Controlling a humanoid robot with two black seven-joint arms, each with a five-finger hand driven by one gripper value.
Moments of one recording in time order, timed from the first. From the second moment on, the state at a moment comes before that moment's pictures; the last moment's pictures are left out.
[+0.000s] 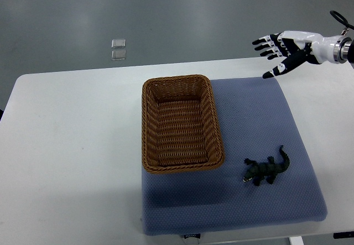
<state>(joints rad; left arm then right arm) 0.01 0.00 0.08 -0.16 0.04 0.08 0.08 1.03 -0.76 0.46 1.07 -0.90 0.55 -0.08</state>
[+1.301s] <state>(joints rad) 0.00 0.00 0.08 -0.16 0.04 0.08 0.08 1.11 -0.98 0.12 1.56 -0.96 0.60 -0.15</state>
